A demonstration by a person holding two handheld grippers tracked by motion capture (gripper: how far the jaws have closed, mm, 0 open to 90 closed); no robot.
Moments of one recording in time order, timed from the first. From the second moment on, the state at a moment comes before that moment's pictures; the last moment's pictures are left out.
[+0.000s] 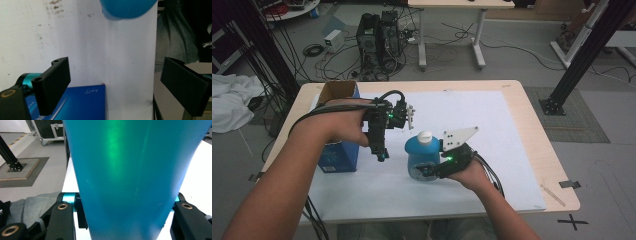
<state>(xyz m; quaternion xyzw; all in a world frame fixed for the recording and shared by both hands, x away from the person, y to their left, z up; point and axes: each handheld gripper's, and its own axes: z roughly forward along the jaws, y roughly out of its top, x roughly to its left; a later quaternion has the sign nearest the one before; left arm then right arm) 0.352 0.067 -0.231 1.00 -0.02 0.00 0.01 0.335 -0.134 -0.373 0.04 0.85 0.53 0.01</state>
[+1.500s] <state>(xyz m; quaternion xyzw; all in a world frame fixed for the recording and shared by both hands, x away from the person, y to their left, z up) 0.331 0.050 -0.244 1.00 -0.03 0.00 0.01 0.338 -0.067 -0.368 -0.02 0.84 0.55 0.00</state>
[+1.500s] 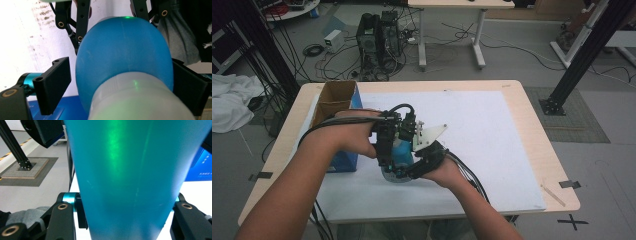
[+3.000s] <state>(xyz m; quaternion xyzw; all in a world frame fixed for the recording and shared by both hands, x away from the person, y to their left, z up) 0.327 0.045 -0.238 1.00 -0.05 0.00 -0.01 0.336 -0.070 -0.364 -0.02 0.83 0.55 0.00</state>
